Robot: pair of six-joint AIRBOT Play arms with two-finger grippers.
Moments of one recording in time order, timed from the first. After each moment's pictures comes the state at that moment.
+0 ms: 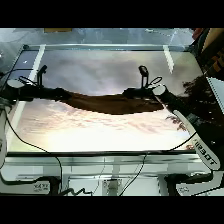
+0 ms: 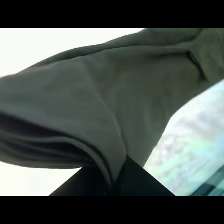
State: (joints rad) left arm 0.20 -1.47 1.31 0.73 -1.25 -0.97; right arm 0.30 -1.60 1.27 -0.69 0.59 1.02
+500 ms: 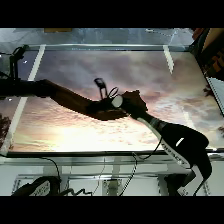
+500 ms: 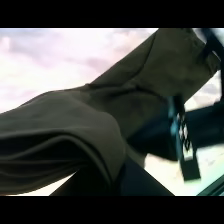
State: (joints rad) left arm 0.20 -1.13 1.32 0.85 -1.30 -0.95; right arm 0.73 -1.82 1.52 -0.76 0.62 1.25
